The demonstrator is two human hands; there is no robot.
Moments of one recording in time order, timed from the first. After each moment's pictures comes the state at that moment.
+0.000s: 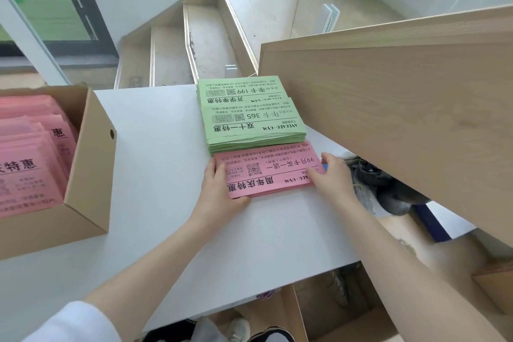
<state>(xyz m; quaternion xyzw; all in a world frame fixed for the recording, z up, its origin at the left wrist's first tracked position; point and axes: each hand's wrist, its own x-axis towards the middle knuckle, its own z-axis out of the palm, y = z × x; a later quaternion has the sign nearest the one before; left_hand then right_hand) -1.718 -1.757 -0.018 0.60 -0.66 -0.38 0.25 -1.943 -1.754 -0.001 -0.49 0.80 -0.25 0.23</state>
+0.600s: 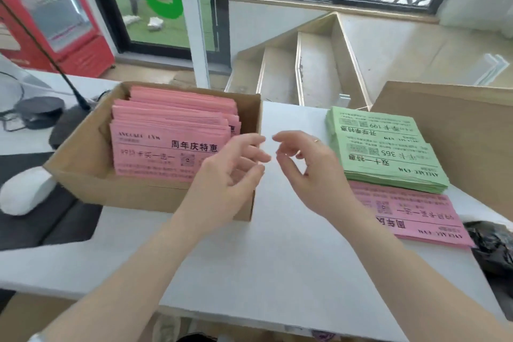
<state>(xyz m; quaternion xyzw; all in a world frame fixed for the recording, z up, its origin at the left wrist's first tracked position) -1.524 -1.698 0.103 0.53 -0.61 -0.32 0.49 -1.678 -1.759 0.092 -0.81 0.41 -0.37 0.21</state>
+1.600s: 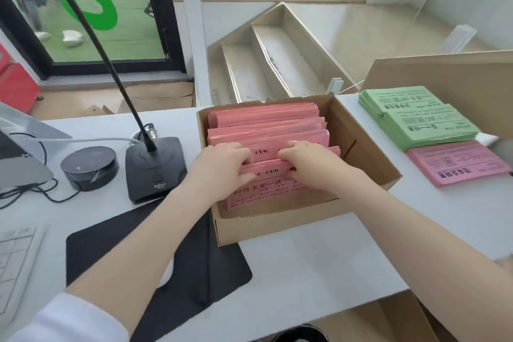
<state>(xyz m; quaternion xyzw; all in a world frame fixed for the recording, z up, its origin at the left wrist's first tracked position) -1.254 -1.778 0.078 0.50 -0.86 -0.07 0.09 -1.442 -1.777 0.083 -0.81 0.57 0.07 0.05</state>
